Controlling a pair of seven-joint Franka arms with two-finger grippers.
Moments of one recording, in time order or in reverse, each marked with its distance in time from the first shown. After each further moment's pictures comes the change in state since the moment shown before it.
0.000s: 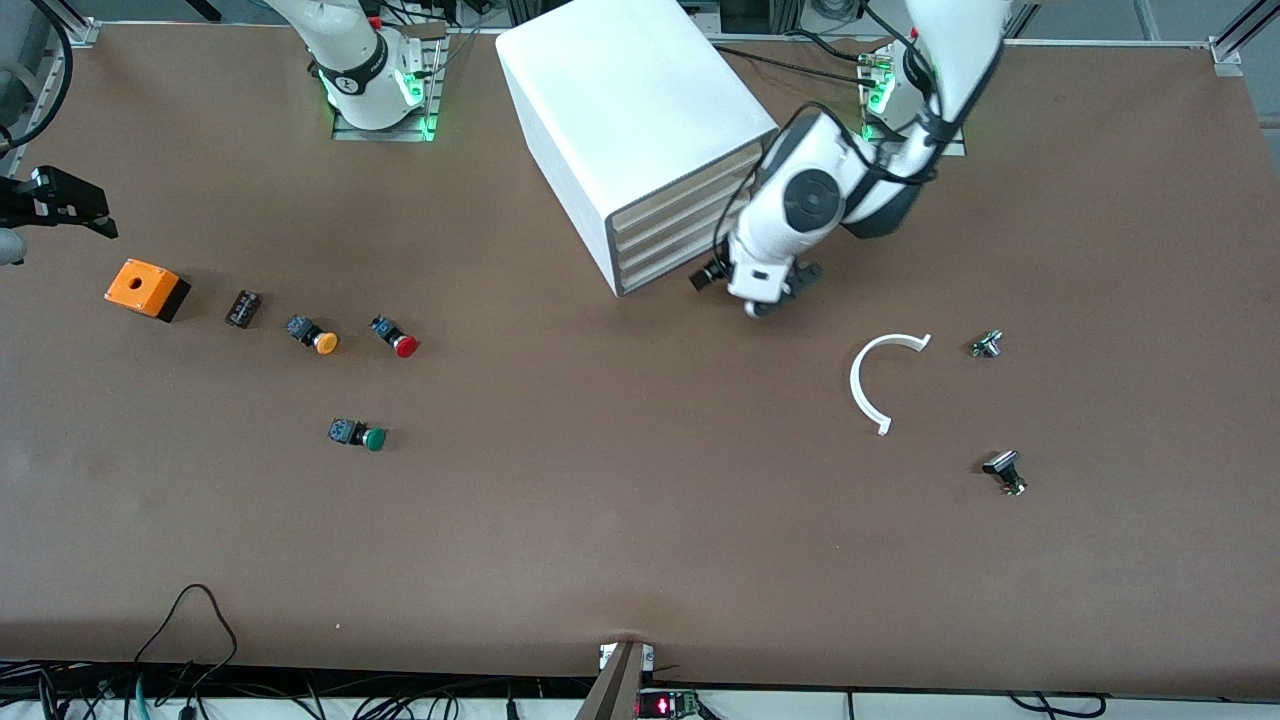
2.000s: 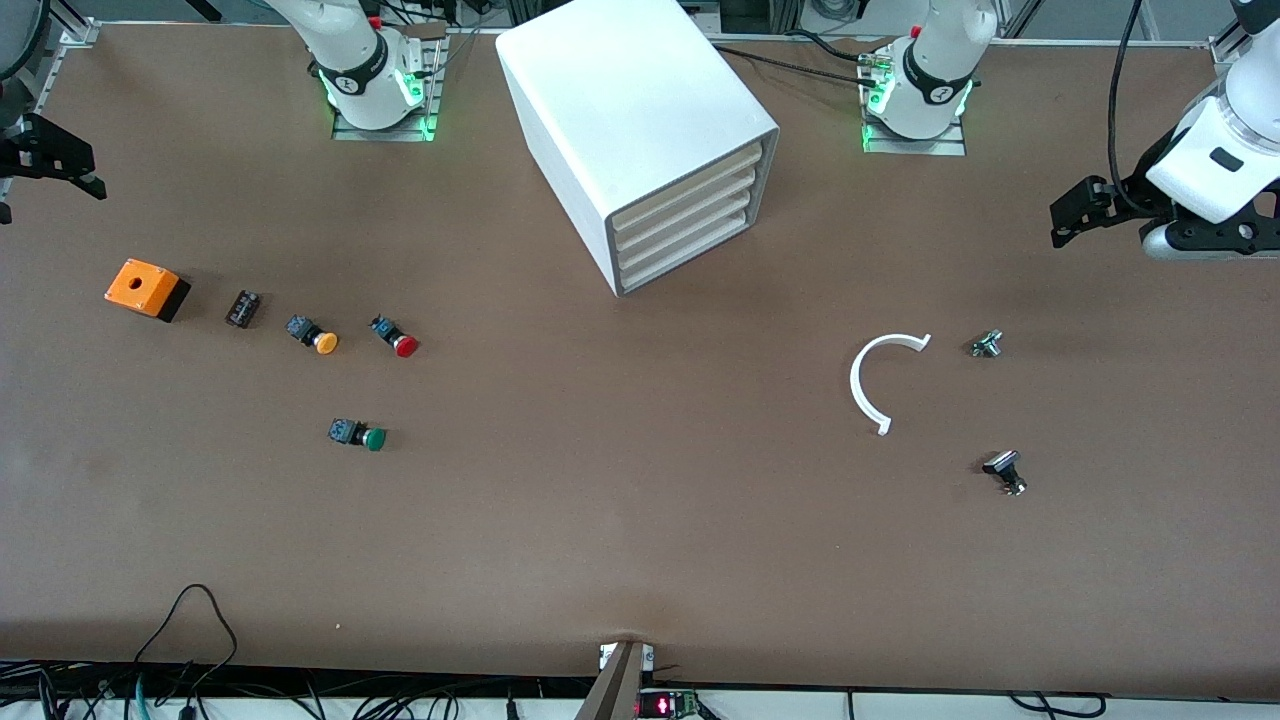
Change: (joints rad) left arm 0.262 -0.426 0.300 0.373 0.280 -0.740 0.992; right arm 0.001 -0.174 -0.037 -0.193 0.041 0.096 -0.012
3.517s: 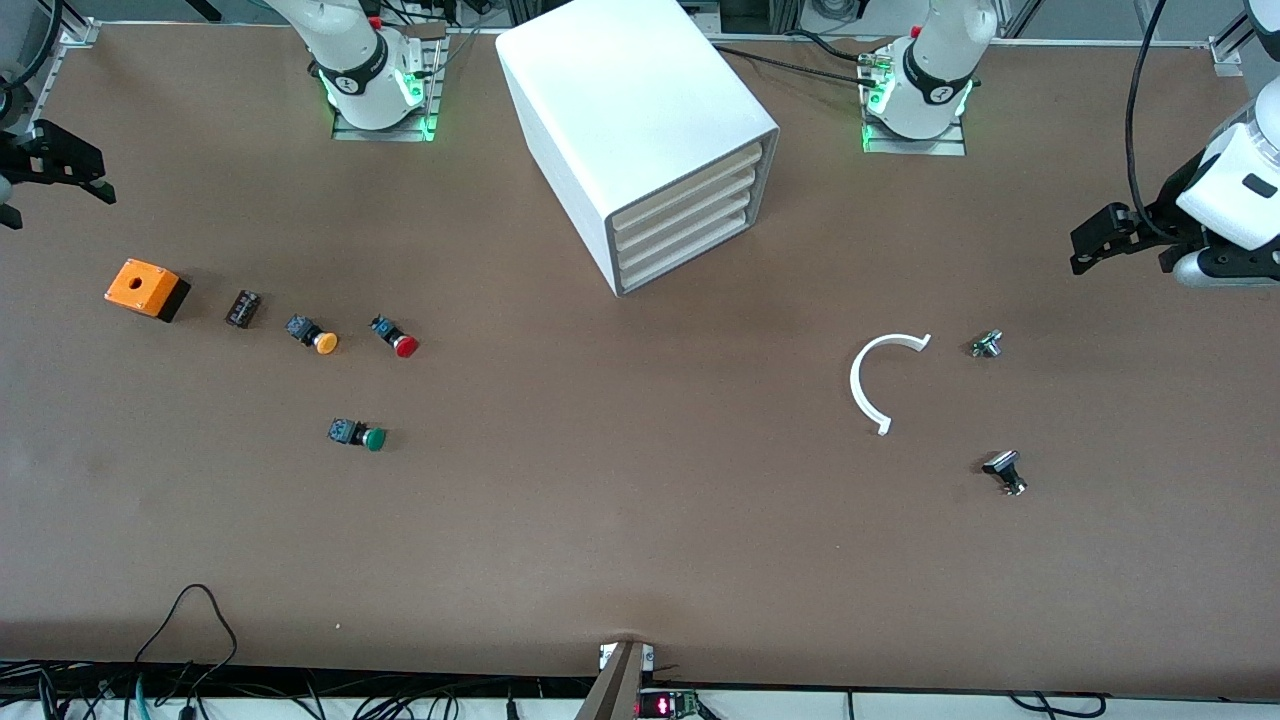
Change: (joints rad) left arm 0.029 0.053 0.005 0.042 0.000 0.043 0.018; right arm 0.006 0.010 0.005 0.002 0.000 0.001 0.001
